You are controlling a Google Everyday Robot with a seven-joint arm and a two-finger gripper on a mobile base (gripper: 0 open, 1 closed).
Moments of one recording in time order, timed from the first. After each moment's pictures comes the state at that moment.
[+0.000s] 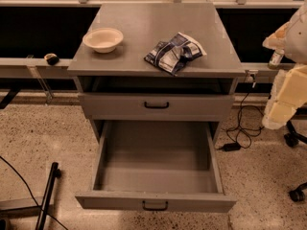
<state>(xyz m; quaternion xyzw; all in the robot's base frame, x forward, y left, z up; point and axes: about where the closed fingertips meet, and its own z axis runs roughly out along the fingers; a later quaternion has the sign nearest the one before) 0.438 -0.214 0.984 -0.60 0.78 -0.04 0.17</state>
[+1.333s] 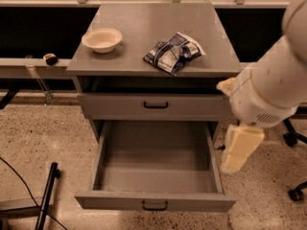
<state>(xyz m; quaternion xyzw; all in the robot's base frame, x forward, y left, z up) 0.416 -0.152 0.893 -0.66 0.73 -0.03 0.18</state>
